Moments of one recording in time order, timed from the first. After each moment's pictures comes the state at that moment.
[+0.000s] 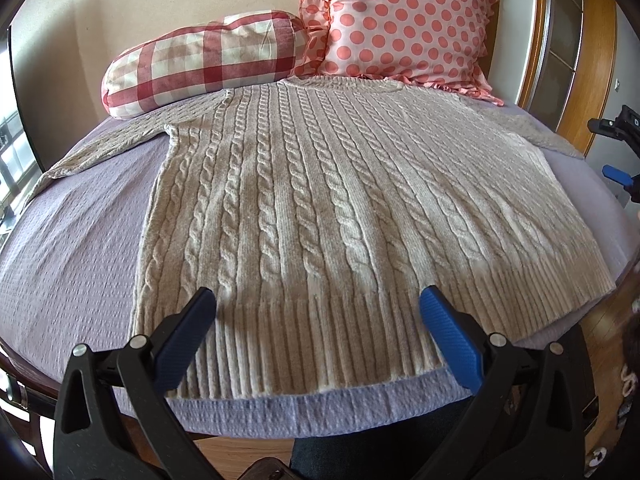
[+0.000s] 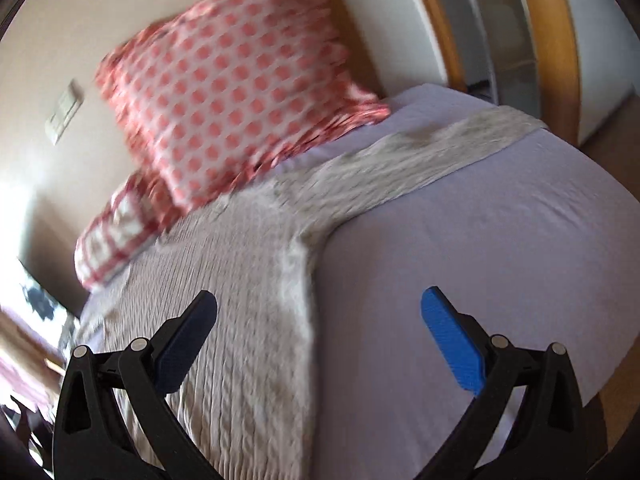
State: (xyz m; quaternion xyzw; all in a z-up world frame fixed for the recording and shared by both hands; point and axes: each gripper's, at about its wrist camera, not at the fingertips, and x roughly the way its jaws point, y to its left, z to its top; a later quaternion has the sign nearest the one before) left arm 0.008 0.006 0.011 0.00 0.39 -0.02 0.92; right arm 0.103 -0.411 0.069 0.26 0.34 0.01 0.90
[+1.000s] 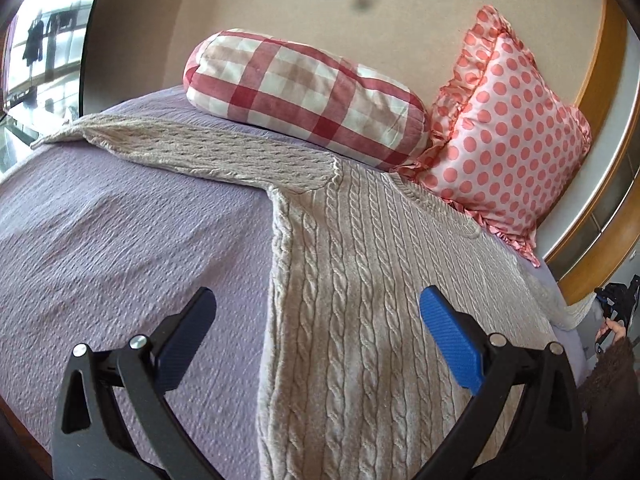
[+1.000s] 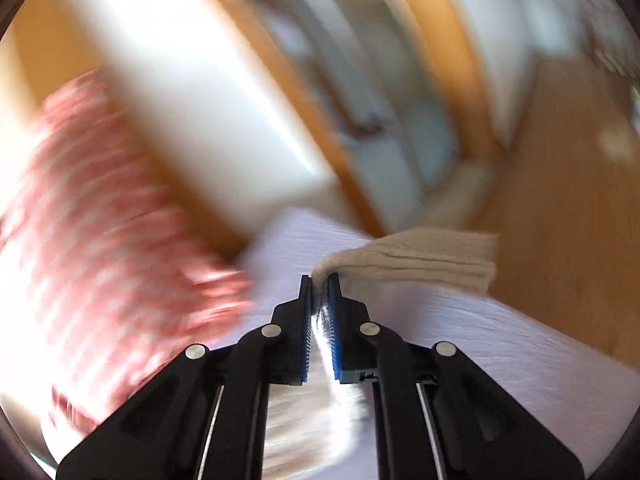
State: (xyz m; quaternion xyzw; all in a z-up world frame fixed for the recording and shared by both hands) left arm 0.076 0.152 0.041 -0.22 0.32 0.05 0.92; right arm 0.268 -0.552 0.101 0.30 0.23 -0.13 0.92
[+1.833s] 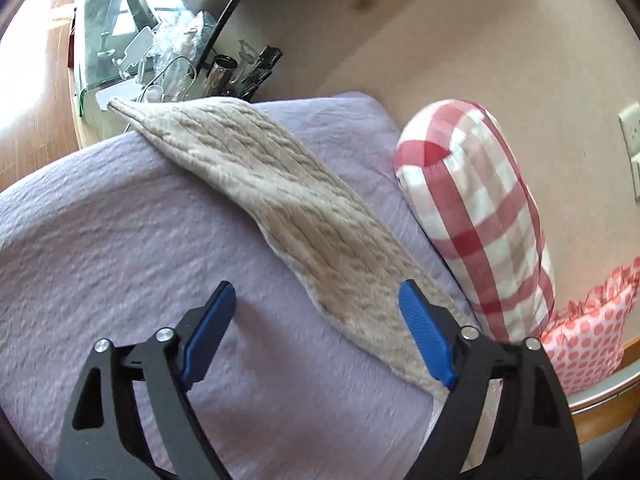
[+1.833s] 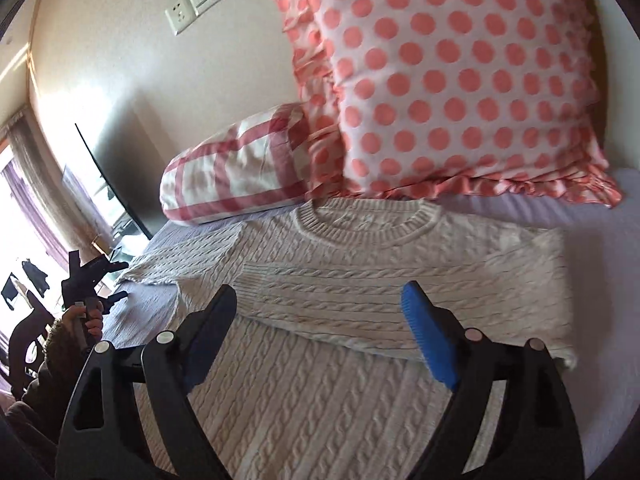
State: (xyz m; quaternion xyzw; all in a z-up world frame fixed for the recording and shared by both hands) left arm 0.132 0.428 0.008 -0.47 0.32 0.18 0.80; right arm 0.215 -0.211 0.104 0.10 0.35 0.26 0.89
